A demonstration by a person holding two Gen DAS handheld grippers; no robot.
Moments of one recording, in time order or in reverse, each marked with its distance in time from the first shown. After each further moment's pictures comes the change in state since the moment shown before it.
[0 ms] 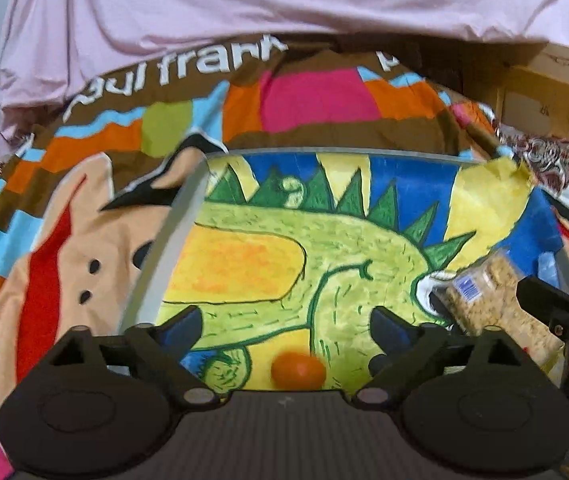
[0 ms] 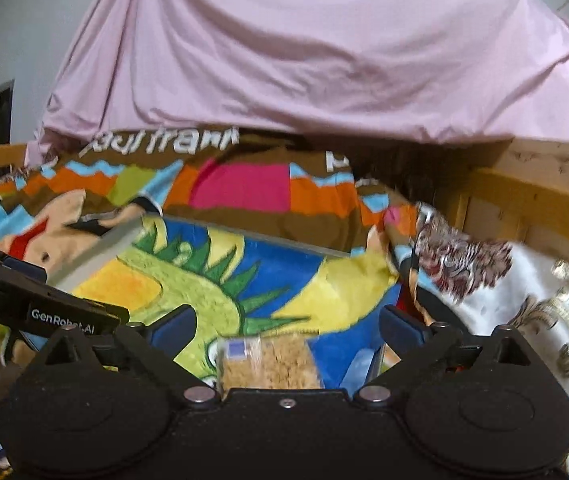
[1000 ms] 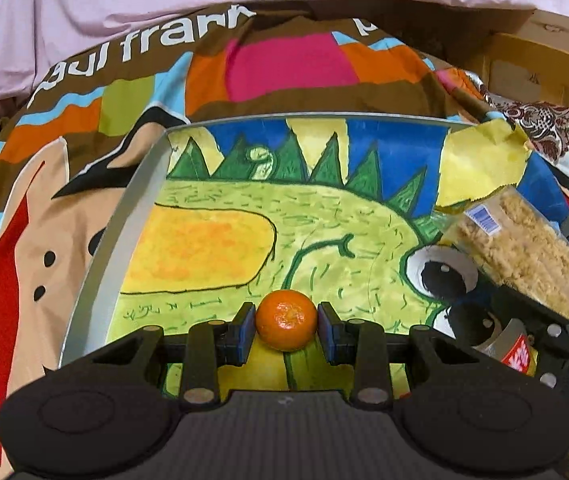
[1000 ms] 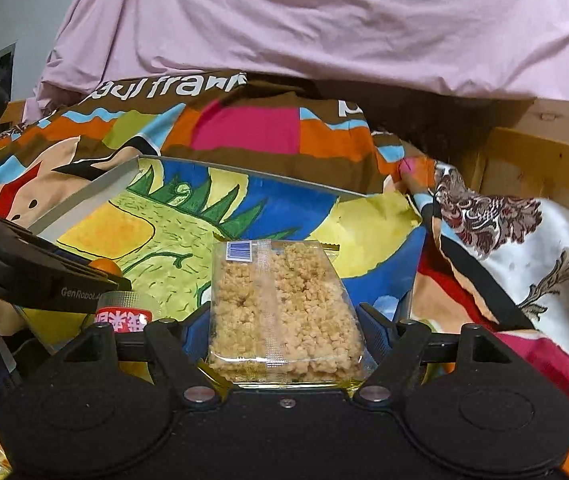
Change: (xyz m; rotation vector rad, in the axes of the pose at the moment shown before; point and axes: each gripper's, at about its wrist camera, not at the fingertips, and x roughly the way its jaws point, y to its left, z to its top) left arm 0.038 -0.016 -0.008 0.048 0.075 -0.046; right arm 0.050 0.001 -0.039 -0.021 0.144 0.022
